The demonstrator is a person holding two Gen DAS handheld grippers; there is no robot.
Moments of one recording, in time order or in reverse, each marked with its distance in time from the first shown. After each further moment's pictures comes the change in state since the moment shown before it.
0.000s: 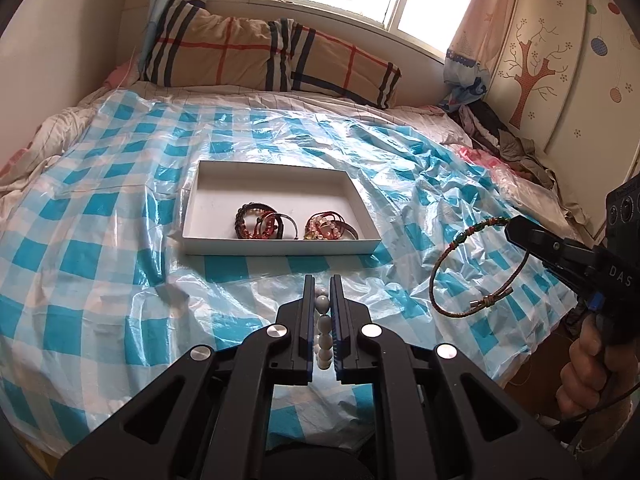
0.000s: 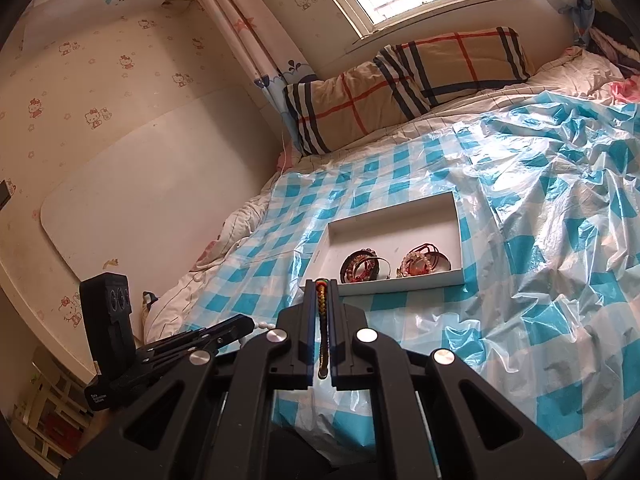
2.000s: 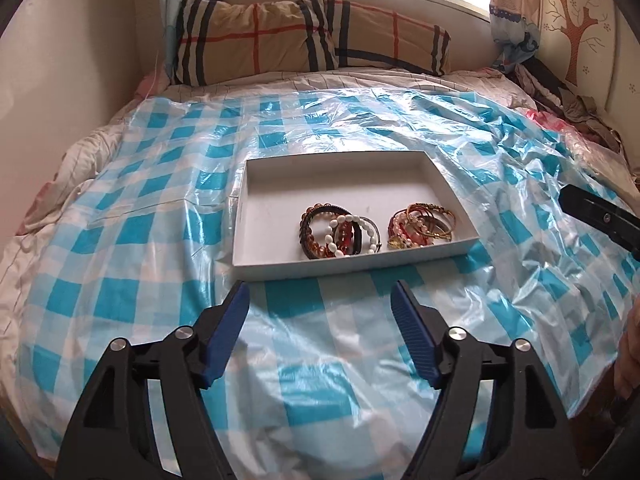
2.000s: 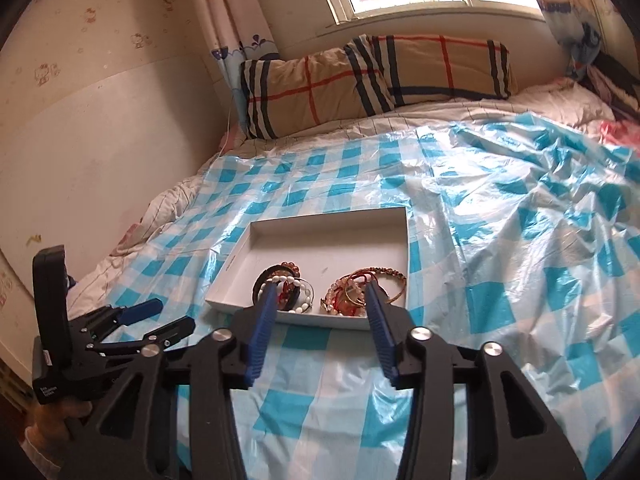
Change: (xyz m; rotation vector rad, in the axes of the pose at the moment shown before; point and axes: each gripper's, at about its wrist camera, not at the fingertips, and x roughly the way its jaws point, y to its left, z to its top) left arm 0.066 0.013 0.027 0.112 0.072 0.273; right arm 0.059 -0.024 0.023 -0.182 0.033 -0.271
